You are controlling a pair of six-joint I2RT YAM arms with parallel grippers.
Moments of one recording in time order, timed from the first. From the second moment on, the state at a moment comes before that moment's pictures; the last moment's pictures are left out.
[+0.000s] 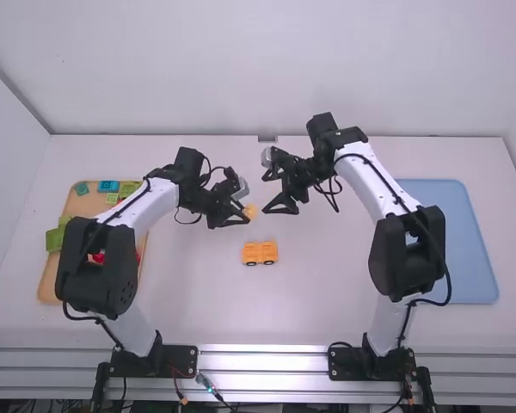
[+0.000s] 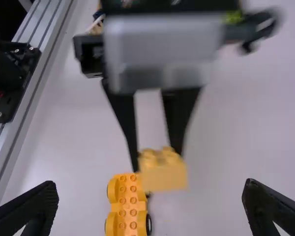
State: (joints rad) left arm -0.16 1.76 1.19 -0.70 0.85 0.89; right arm 0.30 1.96 1.69 -1.11 -0.96 -1.13
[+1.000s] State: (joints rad) left arm -0.26 1.57 0.77 -0.51 0.25 1.13; right arm 0.18 1.96 1.75 -1.05 -0.93 -0.92
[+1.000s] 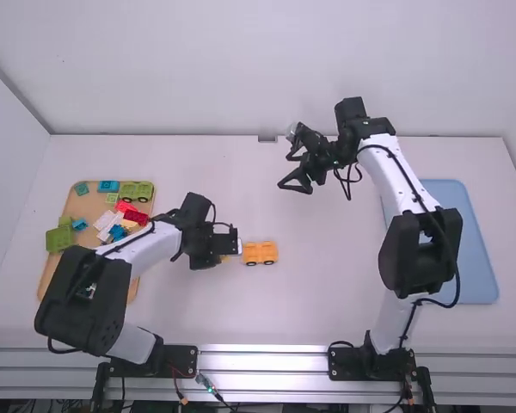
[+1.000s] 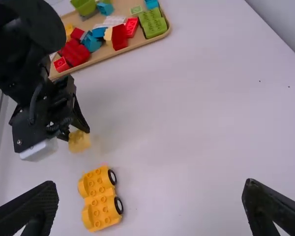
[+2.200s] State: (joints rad) left arm 0.04 1.60 0.86 -0.53 0.77 1.36; right arm 0.18 1.96 1.75 -1.05 -0.93 -0.92
